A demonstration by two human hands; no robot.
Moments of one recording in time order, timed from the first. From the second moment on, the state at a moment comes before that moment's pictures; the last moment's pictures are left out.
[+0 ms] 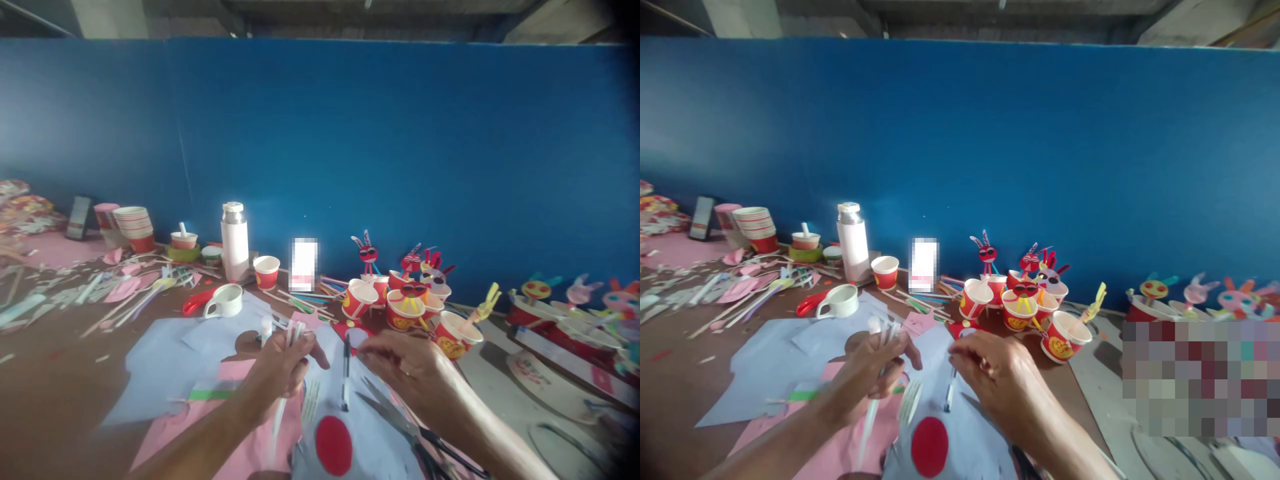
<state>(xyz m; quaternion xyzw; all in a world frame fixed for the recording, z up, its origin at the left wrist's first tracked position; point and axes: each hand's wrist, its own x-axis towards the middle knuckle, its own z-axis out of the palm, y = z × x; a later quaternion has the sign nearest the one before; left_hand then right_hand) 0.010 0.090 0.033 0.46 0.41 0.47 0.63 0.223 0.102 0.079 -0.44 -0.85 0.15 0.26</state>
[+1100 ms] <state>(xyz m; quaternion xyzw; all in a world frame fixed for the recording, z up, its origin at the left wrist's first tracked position) 0.009 0.089 0.036 0.45 0.33 0.49 0.67 0.186 0.115 0.083 -0.31 -0.58 0.42 0.63</state>
